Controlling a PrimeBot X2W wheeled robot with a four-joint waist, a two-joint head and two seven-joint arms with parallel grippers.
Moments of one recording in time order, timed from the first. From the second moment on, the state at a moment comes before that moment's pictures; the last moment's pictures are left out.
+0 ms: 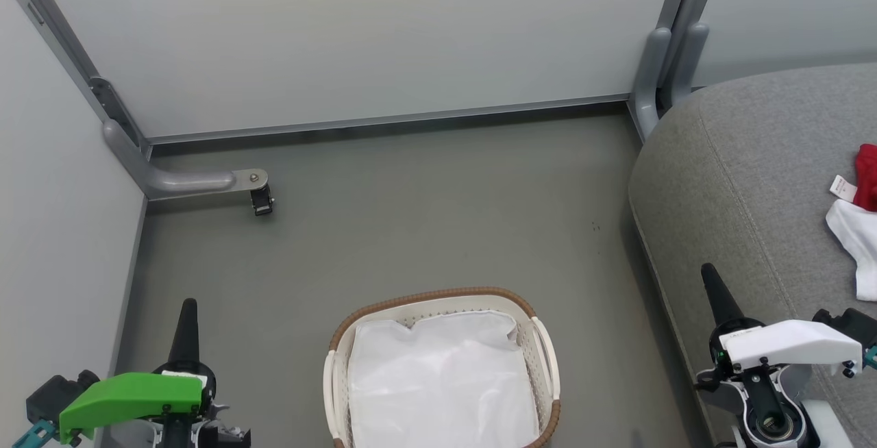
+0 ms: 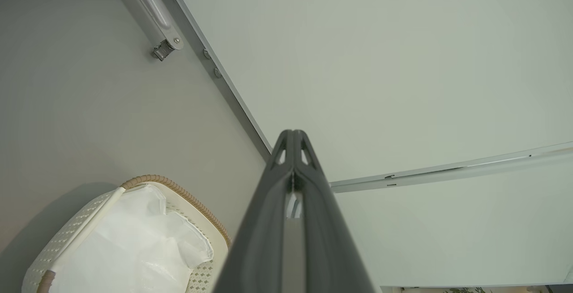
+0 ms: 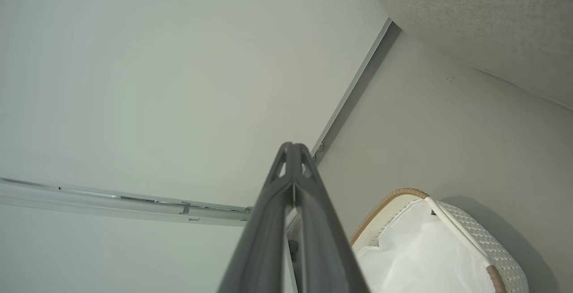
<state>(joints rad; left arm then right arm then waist) -0.08 0.04 0.09 0.29 -1.25 -0.12 0.02 -0.14 -0.04 -0.07 0.30 1.24 0.13 0.02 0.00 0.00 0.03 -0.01</state>
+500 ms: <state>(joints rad) -0.09 0.04 0.10 0.27 -1.38 -0.12 0.05 -0.13 -0.05 -0.09 0.28 1.37 0.13 0.05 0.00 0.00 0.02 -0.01</state>
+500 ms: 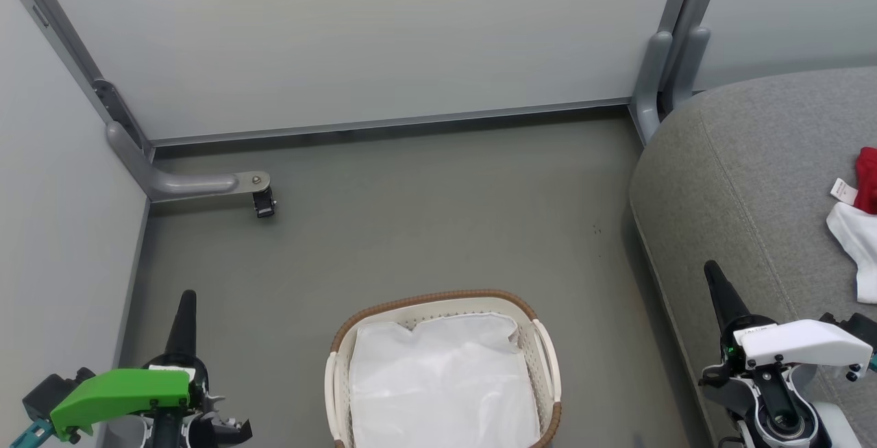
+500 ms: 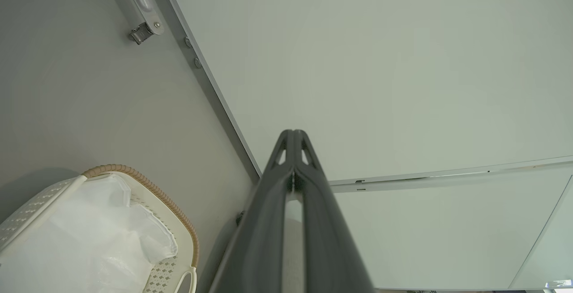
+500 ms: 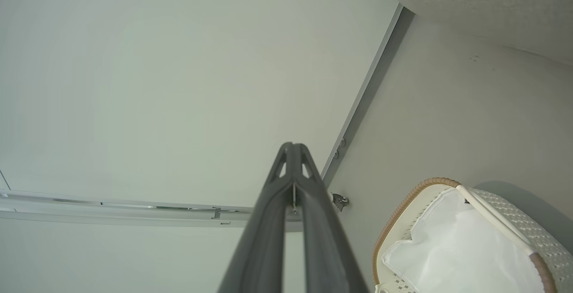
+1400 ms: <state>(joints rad) -0.10 0.05 0.11 0.25 -1.57 -0.12 0.10 -0.12 -0.05 -0.11 0.25 1.57 0.13 0.11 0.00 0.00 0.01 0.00</state>
